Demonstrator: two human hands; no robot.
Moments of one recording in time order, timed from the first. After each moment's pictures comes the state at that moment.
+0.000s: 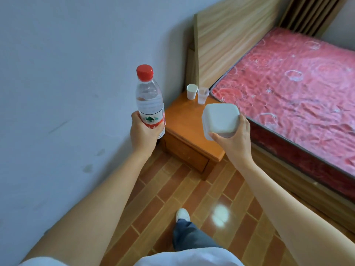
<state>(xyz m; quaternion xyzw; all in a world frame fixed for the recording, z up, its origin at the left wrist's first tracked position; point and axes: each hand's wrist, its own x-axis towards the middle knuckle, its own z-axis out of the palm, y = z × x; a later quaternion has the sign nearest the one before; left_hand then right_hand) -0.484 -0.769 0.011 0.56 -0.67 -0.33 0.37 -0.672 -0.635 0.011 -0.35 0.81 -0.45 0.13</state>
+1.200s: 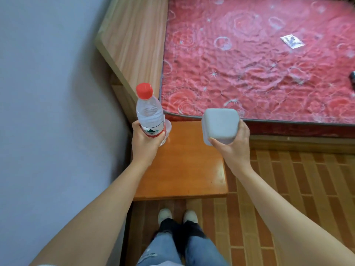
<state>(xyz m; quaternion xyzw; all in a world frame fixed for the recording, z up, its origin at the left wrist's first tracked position) -0.765 -1.075 -0.062 0.33 -0.74 -0.57 0.17 -0.838 -0.856 -0.049 -0.06 0.88 -0.46 0.00</state>
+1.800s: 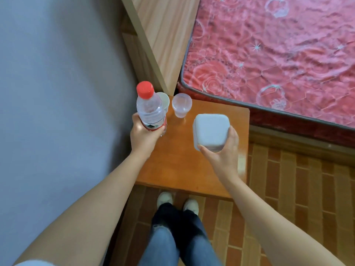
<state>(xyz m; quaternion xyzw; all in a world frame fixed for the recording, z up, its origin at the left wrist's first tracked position) -0.759 -1.105 -0.186 0.44 -0.71 -0.53 0.16 -0.830 -0.906 -0.193 -0.12 0.89 -0.43 0.11</state>
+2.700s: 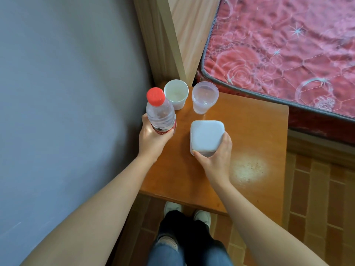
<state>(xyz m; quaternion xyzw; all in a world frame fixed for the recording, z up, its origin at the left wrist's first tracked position) -0.758 -1.134 -0.290 0.42 -0.72 -0.53 0.15 -0.817 -0.972 -0.317 -0.11 0.89 -0.41 0.15</state>
